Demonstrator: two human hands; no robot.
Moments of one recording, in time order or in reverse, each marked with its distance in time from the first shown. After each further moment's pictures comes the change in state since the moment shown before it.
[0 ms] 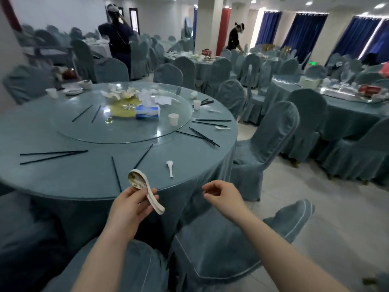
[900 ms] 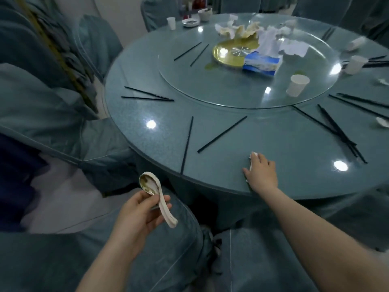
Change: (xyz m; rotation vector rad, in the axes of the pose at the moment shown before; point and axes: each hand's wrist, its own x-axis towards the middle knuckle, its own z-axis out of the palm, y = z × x) left_hand 0.080 -0.039 -0.051 -0.084 0.606 -0.072; right_hand 0.318 0.088 0.194 -0.732 -0.344 -0.241
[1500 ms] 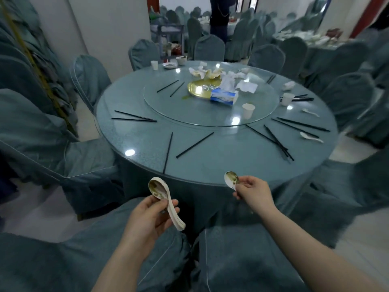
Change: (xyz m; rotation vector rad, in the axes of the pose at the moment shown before) left_hand -0.128 -0.026 0.017 -0.088 -0.221 0.054; right_hand -0.205 0.023 -0.101 1.056 0.089 0.146
